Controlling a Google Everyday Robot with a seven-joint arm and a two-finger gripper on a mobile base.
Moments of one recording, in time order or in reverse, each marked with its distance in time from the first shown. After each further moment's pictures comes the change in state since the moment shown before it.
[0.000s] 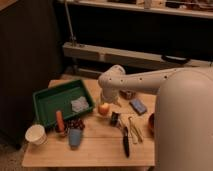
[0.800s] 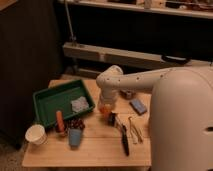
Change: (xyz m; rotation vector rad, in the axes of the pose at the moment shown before) arm 0.008 -0.002 0.008 0.042 0.057 0.027
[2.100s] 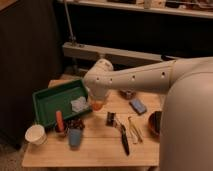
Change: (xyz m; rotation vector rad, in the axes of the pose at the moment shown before) arm 0.012 0.048 -0.065 -0.006 -0.128 -0.077
